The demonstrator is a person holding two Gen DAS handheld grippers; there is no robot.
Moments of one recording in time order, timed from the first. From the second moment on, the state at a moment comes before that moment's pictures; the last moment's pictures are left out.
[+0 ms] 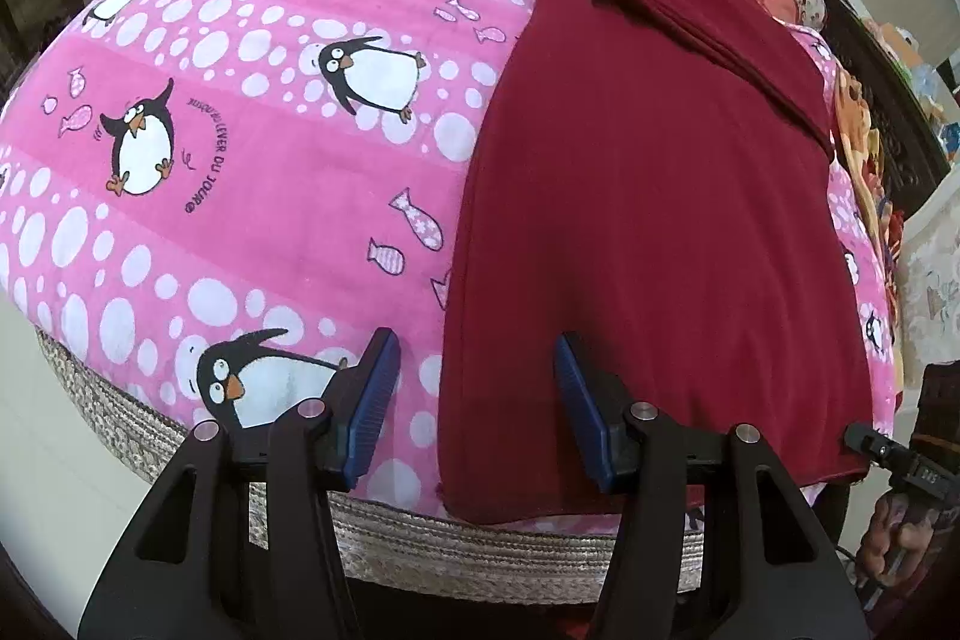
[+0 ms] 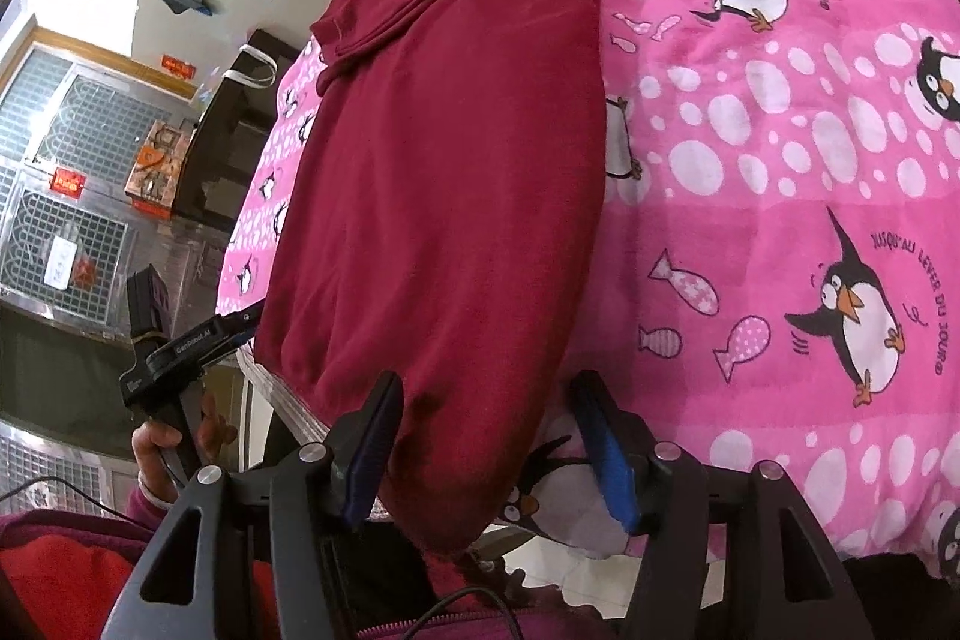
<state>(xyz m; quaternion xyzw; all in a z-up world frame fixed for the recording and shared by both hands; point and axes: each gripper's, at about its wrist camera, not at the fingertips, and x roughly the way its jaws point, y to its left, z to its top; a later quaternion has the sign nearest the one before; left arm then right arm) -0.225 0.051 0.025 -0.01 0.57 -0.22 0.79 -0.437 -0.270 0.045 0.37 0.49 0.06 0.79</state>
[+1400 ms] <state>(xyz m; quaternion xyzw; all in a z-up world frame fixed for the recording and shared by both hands) -0.216 0.047 0.025 -0.04 0.59 -0.28 0.76 -0.424 -0.260 0.071 0.35 0.43 0.15 0.82</state>
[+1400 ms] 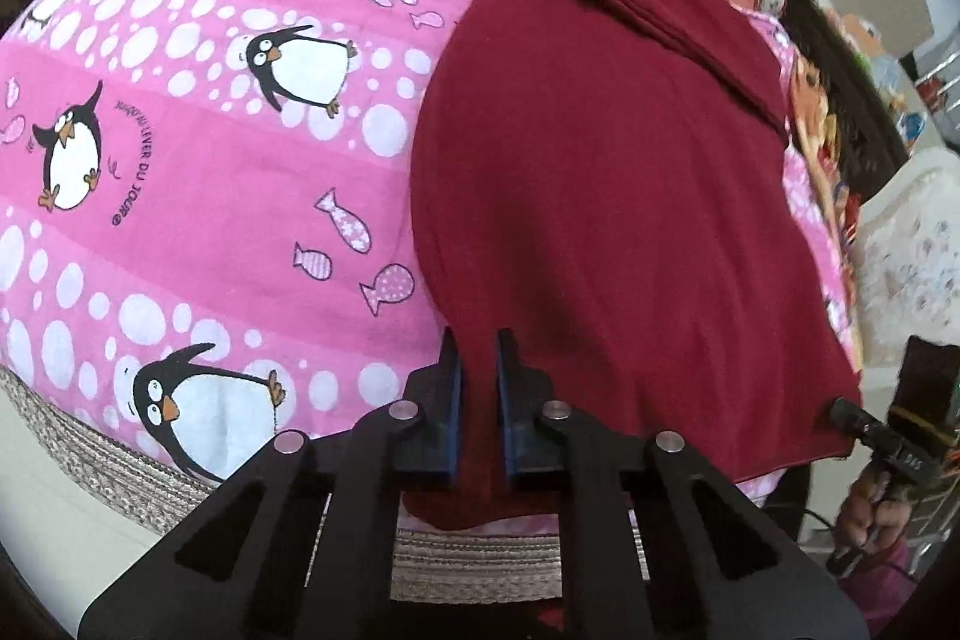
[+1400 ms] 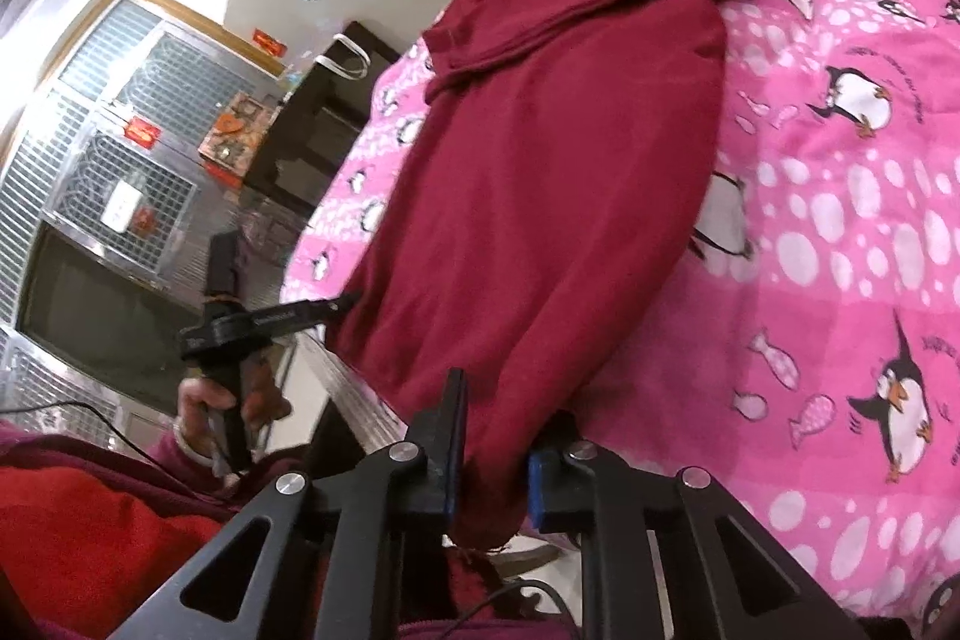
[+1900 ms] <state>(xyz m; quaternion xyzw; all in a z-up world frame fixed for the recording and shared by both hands) -0.170 0.035 0.083 -0.11 0.52 -0.32 0.78 -0.382 -0.288 0.118 0.40 0.31 0.18 0.84</state>
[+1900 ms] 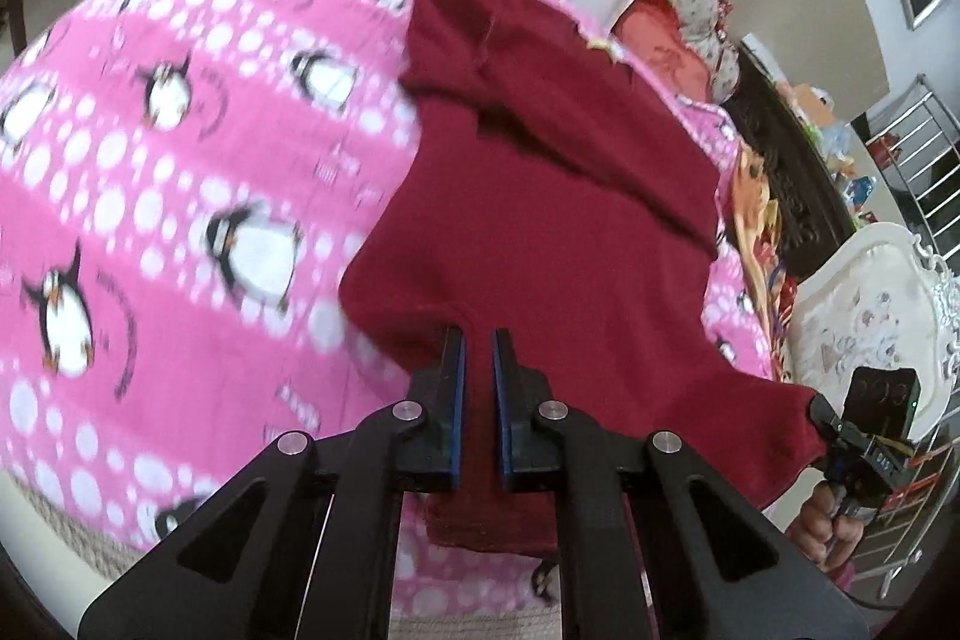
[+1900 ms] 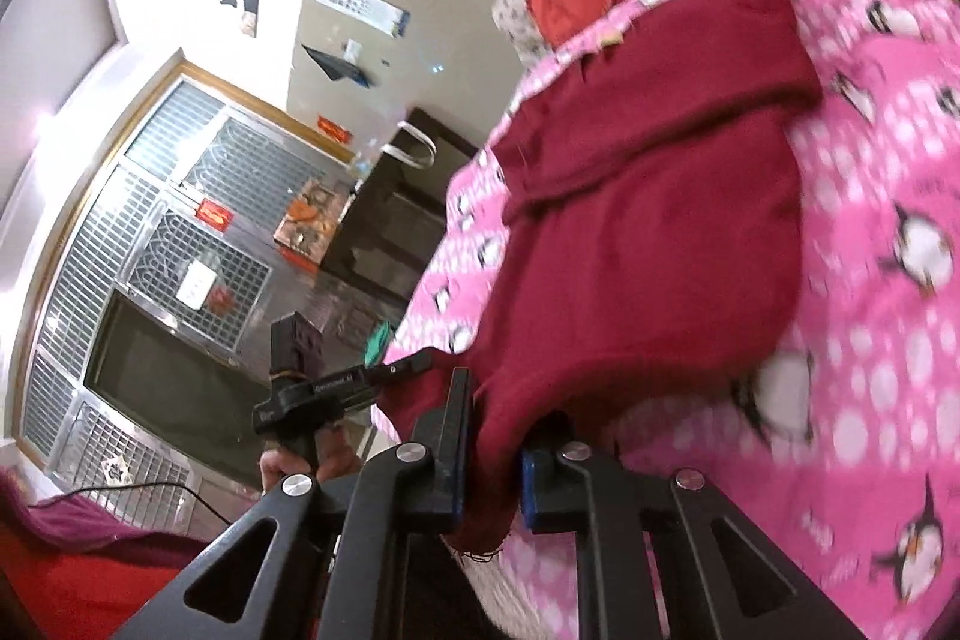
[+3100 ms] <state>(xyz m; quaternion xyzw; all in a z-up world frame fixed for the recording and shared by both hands) 0.027 -0.096 0.144 -0.11 0.44 -0.29 0.84 -0.199 -0.436 0.155 0.38 0.27 0.08 0.88</state>
